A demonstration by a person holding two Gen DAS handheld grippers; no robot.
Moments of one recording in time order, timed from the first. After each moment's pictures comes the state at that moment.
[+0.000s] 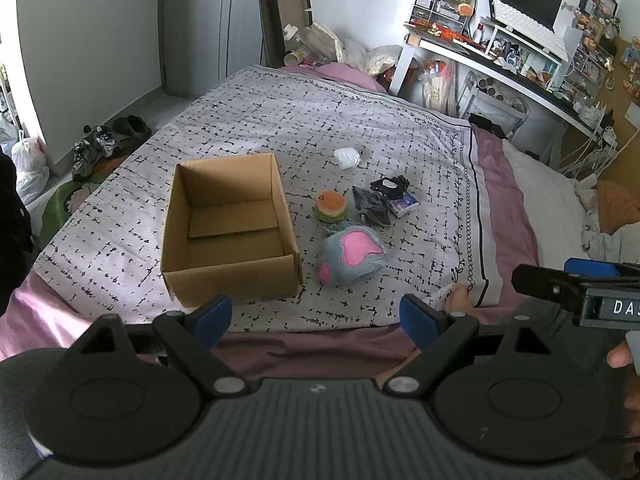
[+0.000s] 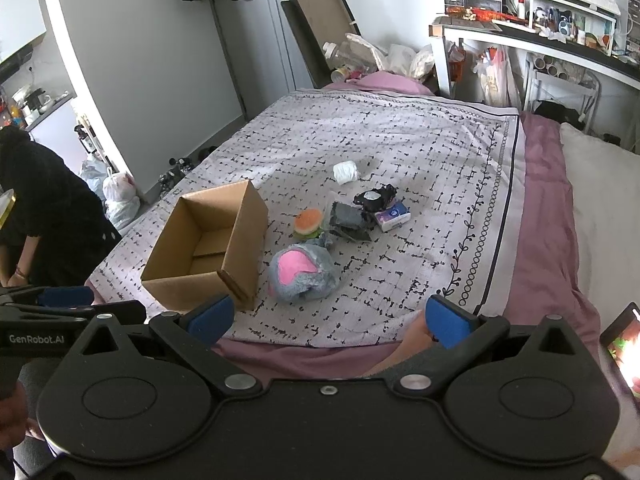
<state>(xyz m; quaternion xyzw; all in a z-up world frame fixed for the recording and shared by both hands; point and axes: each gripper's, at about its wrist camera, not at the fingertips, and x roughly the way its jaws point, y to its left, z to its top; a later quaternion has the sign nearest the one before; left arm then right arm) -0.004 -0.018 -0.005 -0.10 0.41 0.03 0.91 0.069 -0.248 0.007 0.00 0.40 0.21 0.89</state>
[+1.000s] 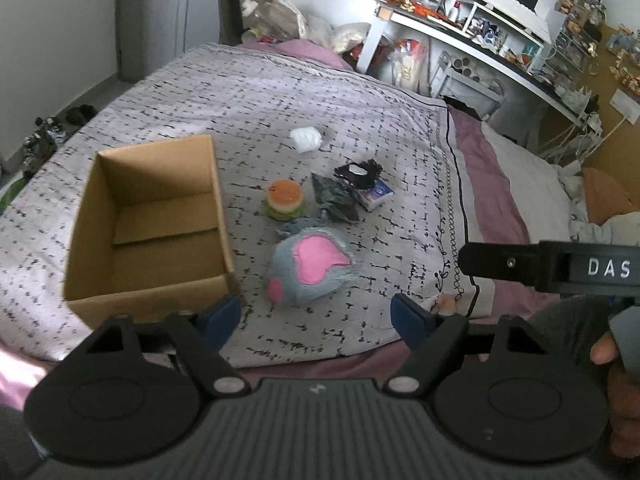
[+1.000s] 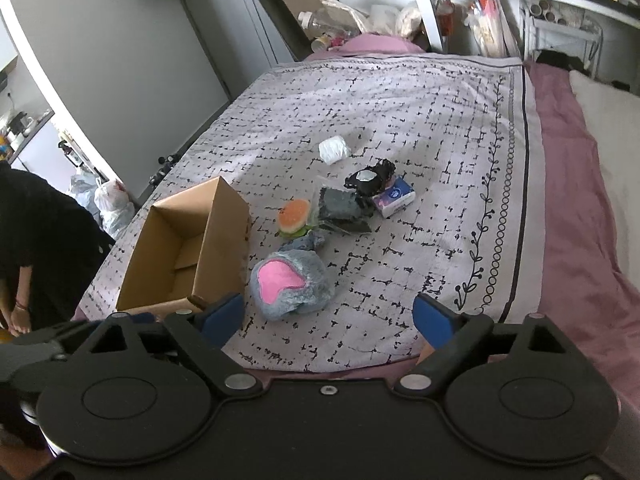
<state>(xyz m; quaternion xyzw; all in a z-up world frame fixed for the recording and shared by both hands) 0.071 -0.039 -0.064 -0.11 0.43 -0.03 0.90 0.138 -0.242 -0.036 0.05 0.46 0.20 0.87</state>
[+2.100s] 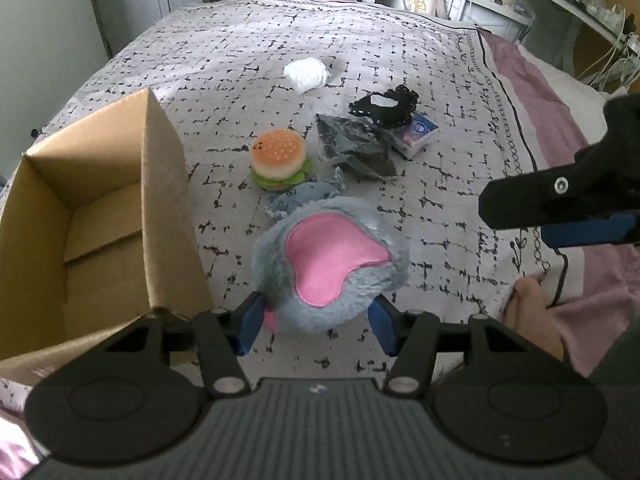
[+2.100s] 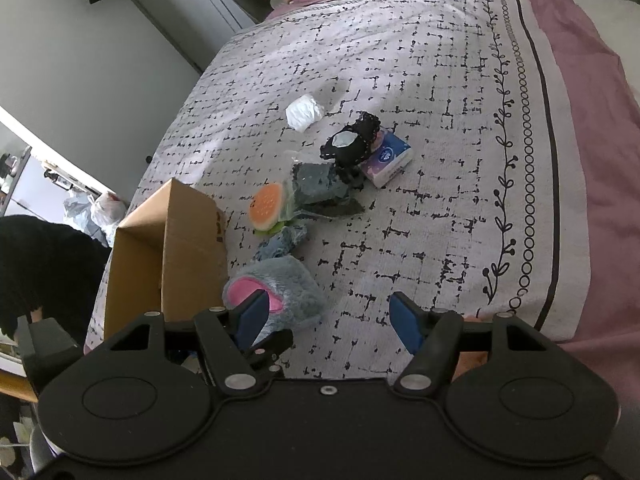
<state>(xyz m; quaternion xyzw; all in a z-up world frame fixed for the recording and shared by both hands) 0.156 -0.069 -0.151 -0.02 0.49 0.00 0.87 0.212 -0.246 -0.094 0.14 0.53 0.18 0.81</state>
